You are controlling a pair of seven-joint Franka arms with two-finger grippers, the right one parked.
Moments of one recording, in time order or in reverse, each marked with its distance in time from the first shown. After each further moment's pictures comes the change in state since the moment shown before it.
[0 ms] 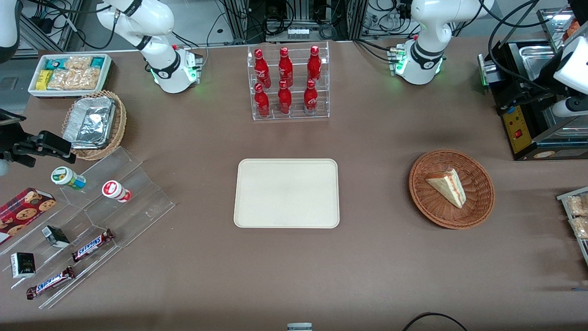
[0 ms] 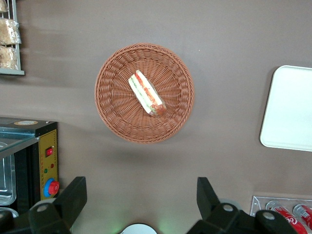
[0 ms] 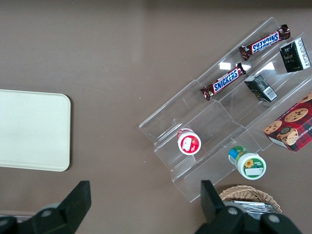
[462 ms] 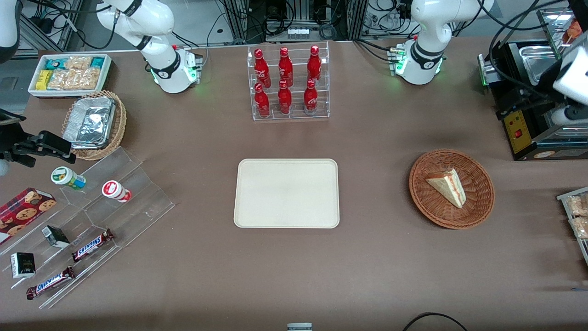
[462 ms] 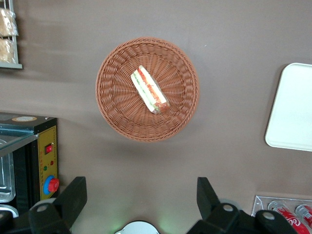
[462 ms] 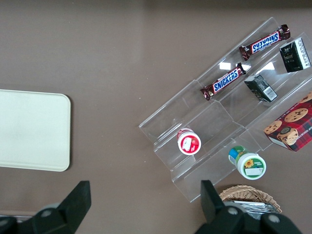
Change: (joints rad) arm 0.014 0.063 0.009 0.002 0.005 -0.002 0.000
